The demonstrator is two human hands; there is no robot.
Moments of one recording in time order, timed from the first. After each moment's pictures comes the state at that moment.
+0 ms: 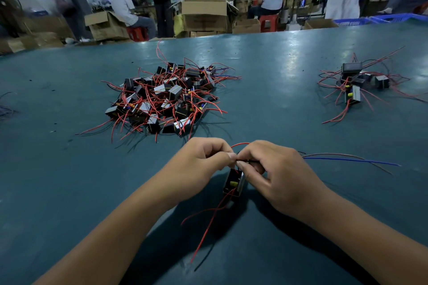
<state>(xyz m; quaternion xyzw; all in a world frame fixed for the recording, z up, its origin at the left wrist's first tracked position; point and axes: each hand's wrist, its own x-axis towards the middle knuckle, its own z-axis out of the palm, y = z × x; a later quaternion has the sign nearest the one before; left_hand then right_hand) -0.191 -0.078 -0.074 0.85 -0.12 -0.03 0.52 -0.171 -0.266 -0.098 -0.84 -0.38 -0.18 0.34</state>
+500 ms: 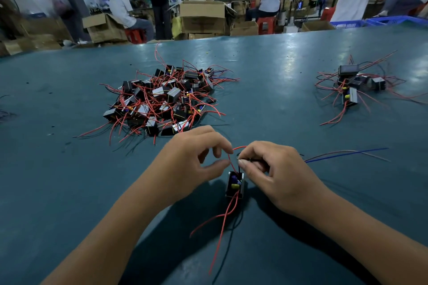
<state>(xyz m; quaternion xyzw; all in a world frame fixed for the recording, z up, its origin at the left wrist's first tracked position) -0.187 -0.060 -0.069 0.90 -0.26 0.17 0.29 -0.166 -0.268 -0.099 -0.84 -0.34 -0.15 0.40</state>
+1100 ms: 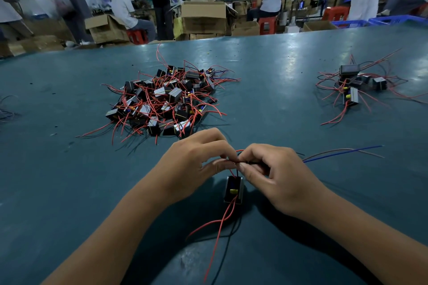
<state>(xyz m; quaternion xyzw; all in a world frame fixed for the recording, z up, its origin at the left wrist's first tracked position) -0.177 -0.058 -0.081 0.89 -0.33 0.18 0.26 -0.169 -0.269 -0.098 -0.83 -0.35 -0.10 0.43</state>
